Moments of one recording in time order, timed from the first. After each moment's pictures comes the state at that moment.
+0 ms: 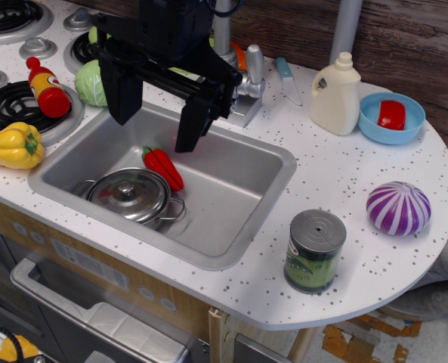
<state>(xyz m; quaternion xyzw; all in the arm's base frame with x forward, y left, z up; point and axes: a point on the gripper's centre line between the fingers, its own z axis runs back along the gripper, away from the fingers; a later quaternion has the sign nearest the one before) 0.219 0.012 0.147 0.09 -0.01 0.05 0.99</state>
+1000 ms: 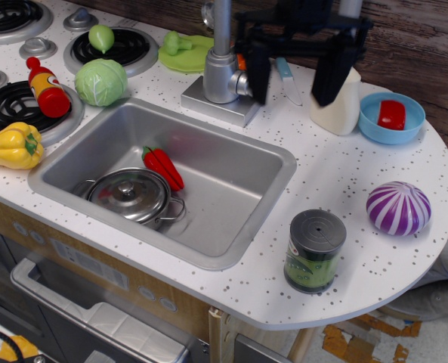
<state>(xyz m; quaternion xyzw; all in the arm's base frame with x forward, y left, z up) 0.341 -0.047 0.137 0.01 0.03 0.35 0.94</state>
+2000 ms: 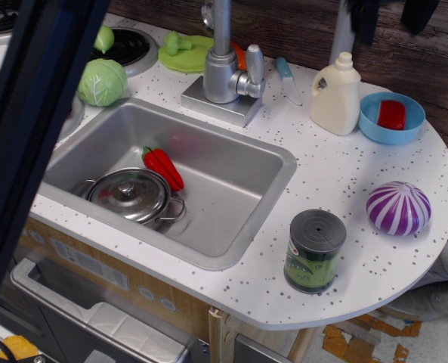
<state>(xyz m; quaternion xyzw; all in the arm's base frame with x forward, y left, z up) 0.473 -0.074 0.111 -0.03 -0.11 0.39 0.91</state>
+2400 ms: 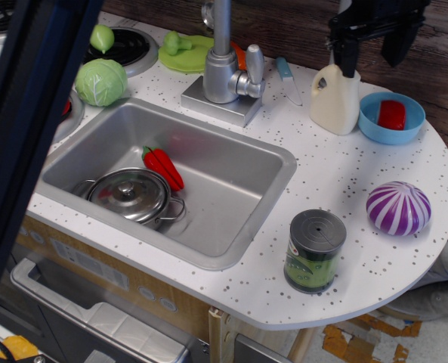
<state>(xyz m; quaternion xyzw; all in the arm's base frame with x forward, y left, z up) 0.472 -0.061 0.097 -0.03 -0.10 0.40 0.91</state>
